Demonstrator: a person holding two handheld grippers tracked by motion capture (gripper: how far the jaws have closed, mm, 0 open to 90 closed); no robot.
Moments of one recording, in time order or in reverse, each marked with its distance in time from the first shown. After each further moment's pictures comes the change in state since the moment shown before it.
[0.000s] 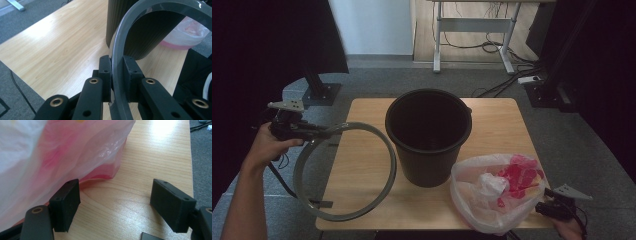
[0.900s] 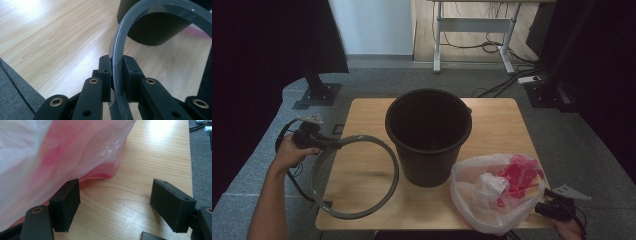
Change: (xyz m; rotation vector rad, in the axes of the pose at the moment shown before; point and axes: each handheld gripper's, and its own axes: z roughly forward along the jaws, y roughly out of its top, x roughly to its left) left arm 0.041 -0.049 0.072 0.076 -0.021 -0.081; right arm 0.003 0.000 0.000 0.005 -0.017 -0.016
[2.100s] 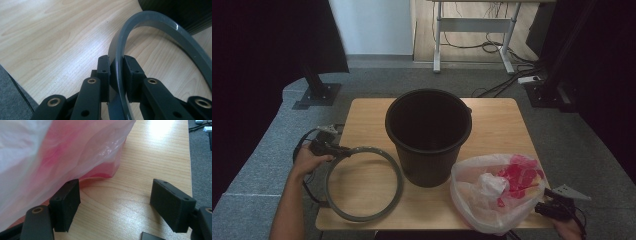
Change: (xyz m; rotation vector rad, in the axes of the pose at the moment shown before) left arm 0.023 -0.034 0.069 0.066 0.019 -0.081; right arm 0.000 0.000 0.000 0.000 -0.004 -0.002
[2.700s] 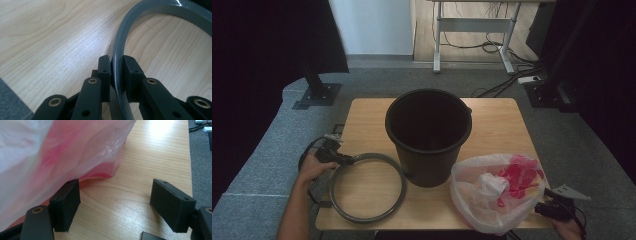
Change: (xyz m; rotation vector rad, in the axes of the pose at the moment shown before) left arm 0.005 -0.022 0.033 0.070 0.009 -0.039; right arm 0.000 0.000 0.000 0.000 0.000 -0.003
